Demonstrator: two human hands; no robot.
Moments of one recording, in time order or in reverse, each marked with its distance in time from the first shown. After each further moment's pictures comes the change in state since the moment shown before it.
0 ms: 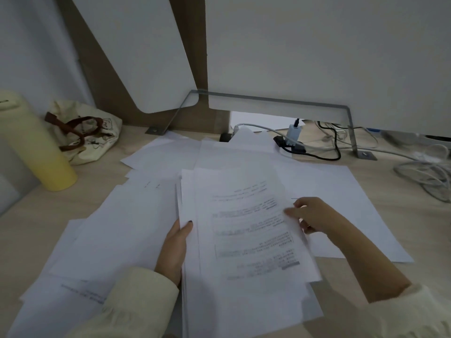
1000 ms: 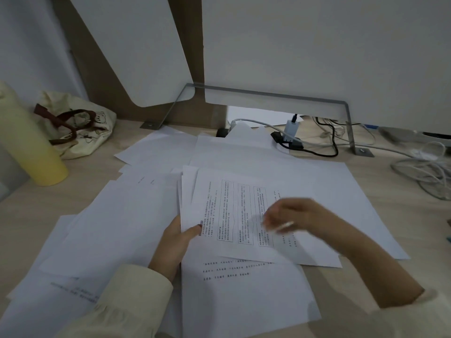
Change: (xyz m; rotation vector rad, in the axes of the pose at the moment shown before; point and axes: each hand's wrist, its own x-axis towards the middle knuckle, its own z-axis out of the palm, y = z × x) left_hand 0.002 -0.001 0.004 0.162 -0.060 -0.020; right_hand -0.037 -0.007 0.000 0.068 -0.289 -0.299
